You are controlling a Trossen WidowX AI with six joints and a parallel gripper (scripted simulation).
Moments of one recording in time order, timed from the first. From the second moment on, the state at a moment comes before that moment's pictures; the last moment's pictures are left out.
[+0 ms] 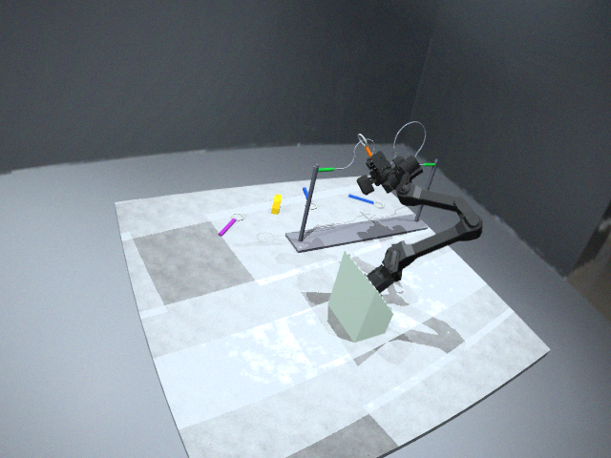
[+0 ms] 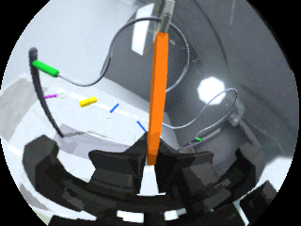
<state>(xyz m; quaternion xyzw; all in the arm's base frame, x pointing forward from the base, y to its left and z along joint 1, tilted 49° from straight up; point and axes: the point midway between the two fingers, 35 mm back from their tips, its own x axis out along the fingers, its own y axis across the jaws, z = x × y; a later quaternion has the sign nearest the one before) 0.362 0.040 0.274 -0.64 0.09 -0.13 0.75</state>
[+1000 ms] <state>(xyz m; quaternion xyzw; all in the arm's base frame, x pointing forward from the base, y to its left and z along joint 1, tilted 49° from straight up) 0.361 0.045 0.317 -0.83 0.00 -0.19 0.53</state>
